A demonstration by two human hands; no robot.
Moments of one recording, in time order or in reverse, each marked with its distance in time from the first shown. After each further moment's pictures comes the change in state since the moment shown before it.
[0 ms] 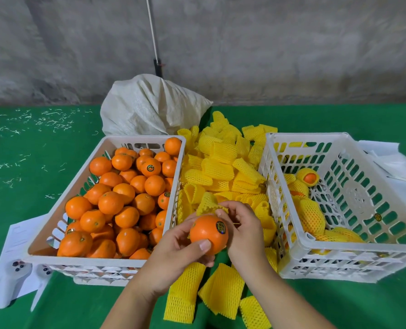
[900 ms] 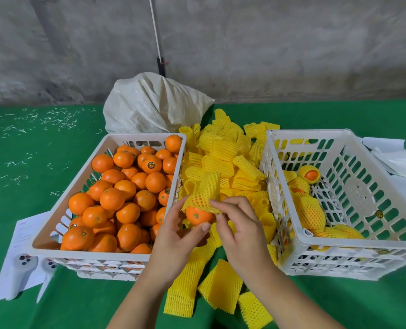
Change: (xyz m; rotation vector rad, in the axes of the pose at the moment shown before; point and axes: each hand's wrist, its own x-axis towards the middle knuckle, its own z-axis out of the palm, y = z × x) left_hand 0.008 -0.011 0.013 0.113 0.277 0.154; right_hand -0.016 -0.024 -0.024 -0.229 -0.116 -0.417
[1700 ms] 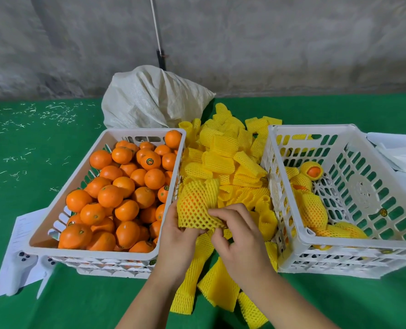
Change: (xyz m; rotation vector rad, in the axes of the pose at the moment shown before) left_hand 0.010 -0.012 0.018 -0.044 0.178 0.038; right_hand -0.011 0.008 0.004 -0.085 -0.037 -0.093
